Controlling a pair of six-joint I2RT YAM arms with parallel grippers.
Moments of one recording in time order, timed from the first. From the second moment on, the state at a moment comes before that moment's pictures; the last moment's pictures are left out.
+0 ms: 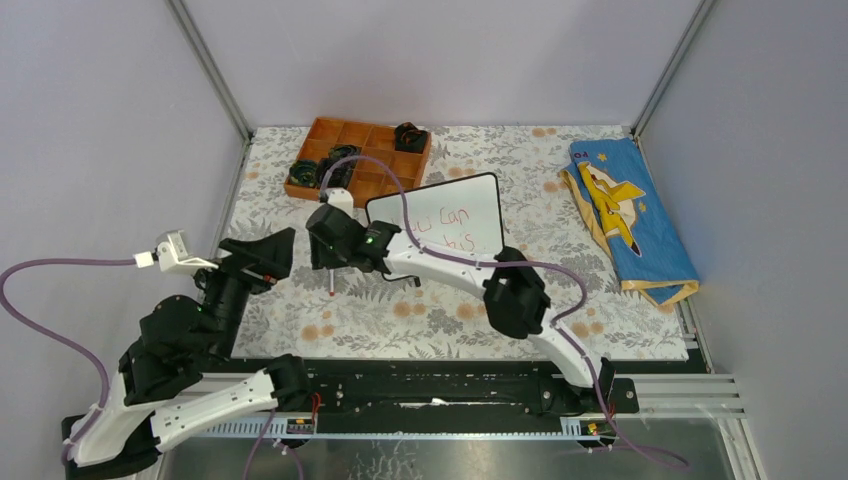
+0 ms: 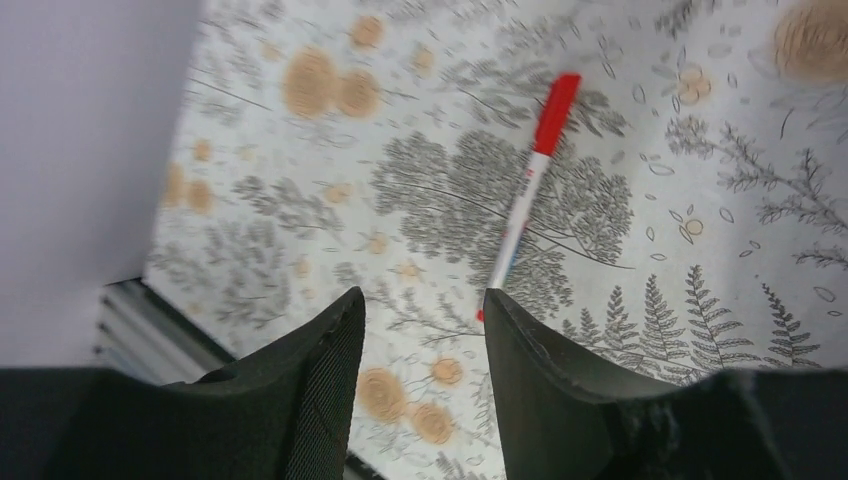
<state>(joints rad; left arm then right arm) -1.08 0.29 0.96 -0.62 -0.98 -0.64 1.14 2.37 2.14 -0.54 0.22 0.79</state>
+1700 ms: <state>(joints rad) -1.08 0.91 1.18 -0.55 -0.83 -0.52 1.09 0.76 1.17 -0.23 0.96 0.00</state>
